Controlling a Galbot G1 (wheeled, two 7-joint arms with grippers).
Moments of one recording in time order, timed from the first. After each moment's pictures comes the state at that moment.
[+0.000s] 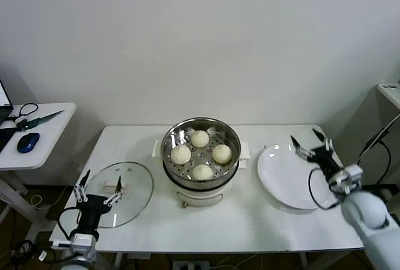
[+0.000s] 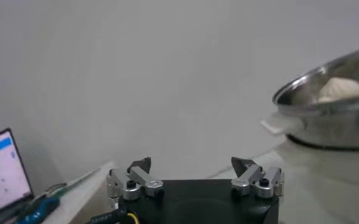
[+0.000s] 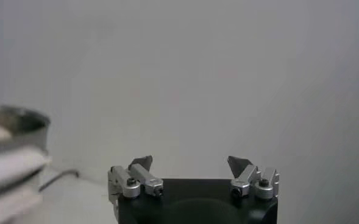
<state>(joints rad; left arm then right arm) 1.62 -1.33 -0.67 -2.03 0.24 0.00 -0.09 -1.26 0.85 0.47 1.57 0.55 0.16 -0.09</state>
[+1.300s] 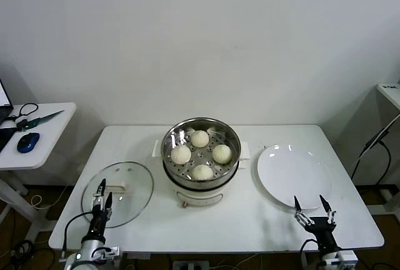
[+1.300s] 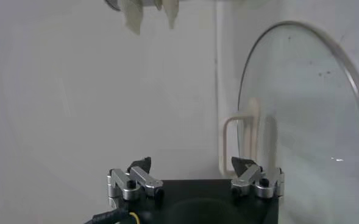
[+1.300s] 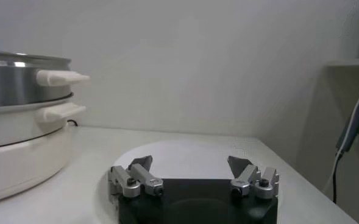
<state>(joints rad) 1.41 -1.29 -0.58 -1.52 1.31 0.07 -0.37 -1.62 1.19 0.62 1.74 0.33 0.23 0.02</state>
